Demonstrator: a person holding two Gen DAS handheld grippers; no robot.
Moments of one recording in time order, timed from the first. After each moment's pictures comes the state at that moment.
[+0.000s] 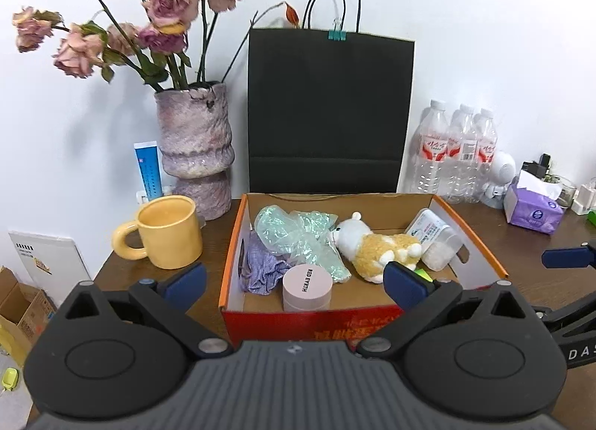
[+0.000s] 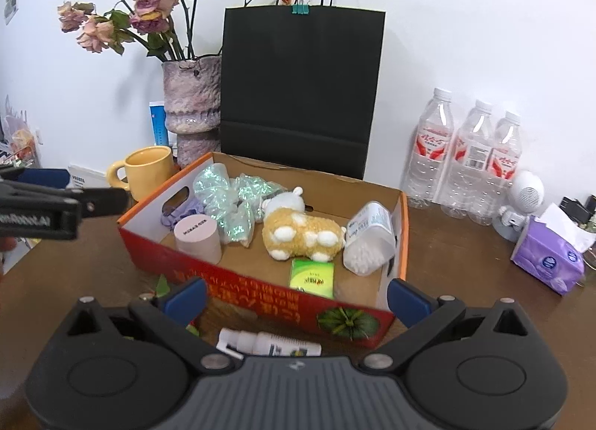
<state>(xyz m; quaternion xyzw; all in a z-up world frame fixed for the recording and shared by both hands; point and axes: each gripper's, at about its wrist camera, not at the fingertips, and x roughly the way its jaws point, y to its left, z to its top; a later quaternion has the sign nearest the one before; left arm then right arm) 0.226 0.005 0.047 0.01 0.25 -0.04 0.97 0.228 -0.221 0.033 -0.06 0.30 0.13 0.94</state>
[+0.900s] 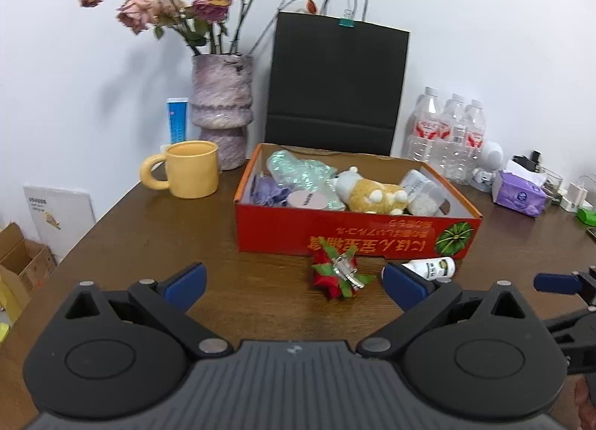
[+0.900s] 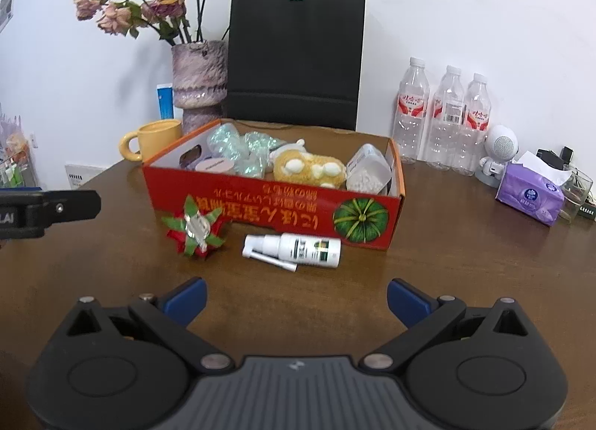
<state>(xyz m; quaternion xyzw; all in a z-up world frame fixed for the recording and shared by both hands) 0.121 0.012 -0.006 -0.03 0.24 -0.01 0.97 0.131 -0.216 -0.030 -0.04 0.29 0.11 0.95</state>
